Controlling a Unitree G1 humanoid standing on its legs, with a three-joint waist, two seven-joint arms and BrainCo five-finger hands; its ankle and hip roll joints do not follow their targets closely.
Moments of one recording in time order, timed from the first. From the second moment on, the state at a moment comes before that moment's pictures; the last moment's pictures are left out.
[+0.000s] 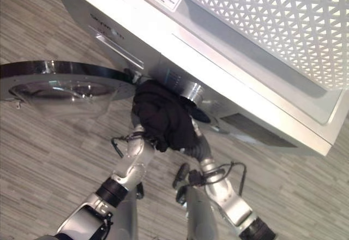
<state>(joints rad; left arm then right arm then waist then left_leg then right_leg) -0.50 0.12 -0.48 0.31 -0.69 -0.35 0.56 0.01 -0.43 0.56 -0.13 0.22 -0.20 -0.32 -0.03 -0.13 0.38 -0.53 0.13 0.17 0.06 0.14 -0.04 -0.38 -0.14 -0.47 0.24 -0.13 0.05</state>
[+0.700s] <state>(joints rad) -0.36 0.11 -0.56 0.41 -0.75 -0.34 0.45 0.21 -0.46 0.41 0.01 0.06 -0.17 -0.32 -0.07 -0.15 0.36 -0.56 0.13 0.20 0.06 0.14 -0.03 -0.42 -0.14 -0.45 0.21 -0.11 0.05</state>
